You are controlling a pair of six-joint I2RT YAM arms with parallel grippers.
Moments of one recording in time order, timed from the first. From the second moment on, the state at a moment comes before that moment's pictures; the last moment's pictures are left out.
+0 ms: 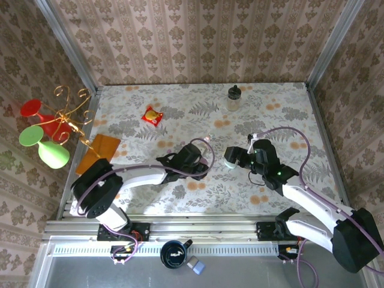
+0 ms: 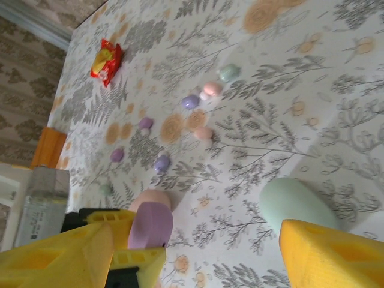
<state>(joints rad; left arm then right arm) -0.97 1.61 0.83 -0.11 0.00 -0.43 0.46 0.99 0.50 -0.06 -0.11 0.73</state>
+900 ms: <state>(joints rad) -1.01 1.80 1.00 -0.17 0.26 -0.68 0.42 0.88 0.45 -0.12 -0.01 0.66</state>
